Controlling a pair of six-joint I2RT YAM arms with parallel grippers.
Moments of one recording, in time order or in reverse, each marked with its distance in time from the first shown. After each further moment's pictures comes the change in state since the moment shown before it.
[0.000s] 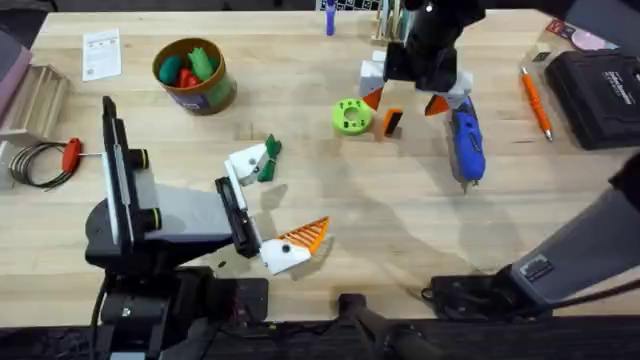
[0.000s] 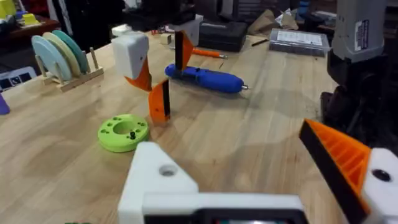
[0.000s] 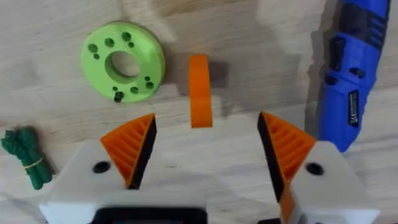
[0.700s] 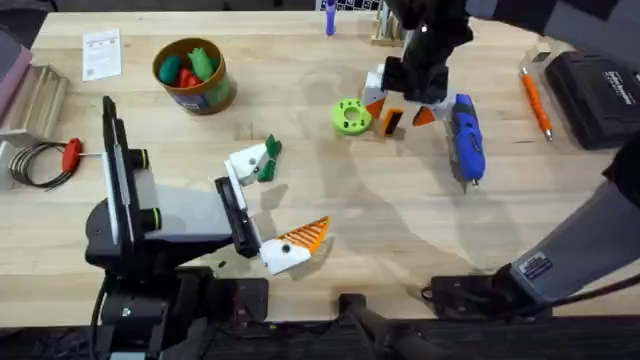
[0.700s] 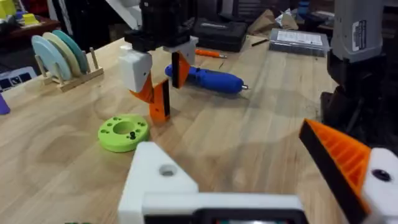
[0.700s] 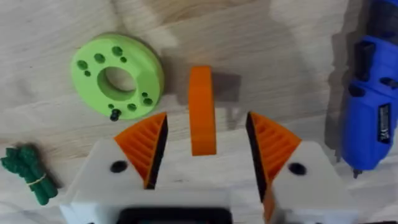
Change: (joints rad) left arm 0.000 0.000 0.000 0.000 0.000 0.000; right arm -0.031 0.027 -0.100 0.118 -0.052 0.027
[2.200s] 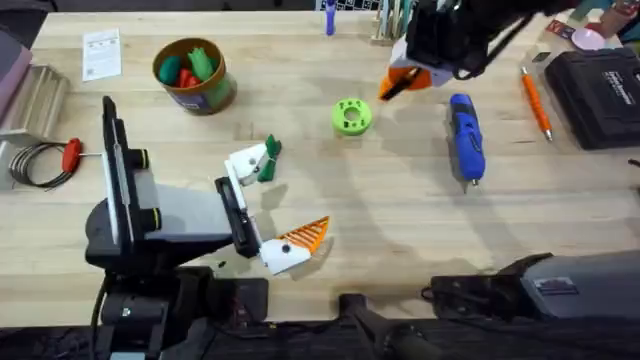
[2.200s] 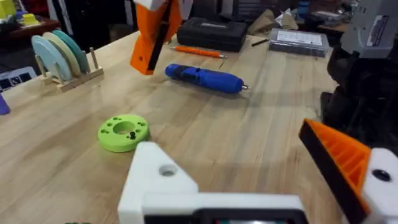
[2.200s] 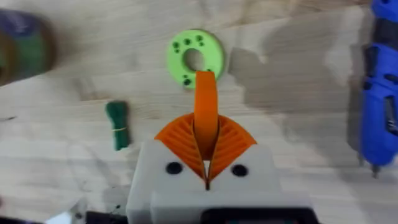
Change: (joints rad) left arm 0.000 0.000 0.000 0.000 0.000 0.000; right arm 0.006 -0.322 -0.023 0.045 -0.102 -0.049
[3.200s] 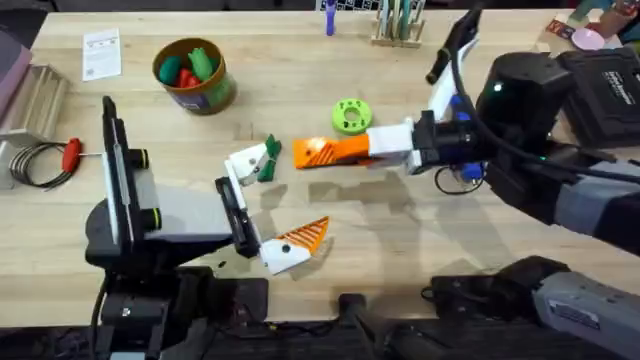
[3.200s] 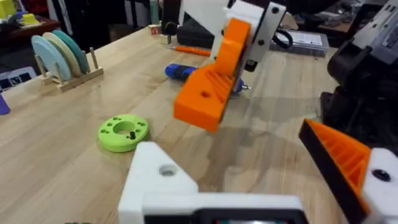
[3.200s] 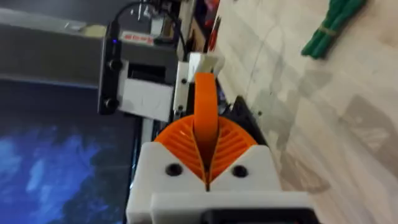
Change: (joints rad) left arm 0.000 0.000 0.000 0.000 0.000 0.000; right arm -0.022 -0.416 -1.076 1.477 -1.070 0.347
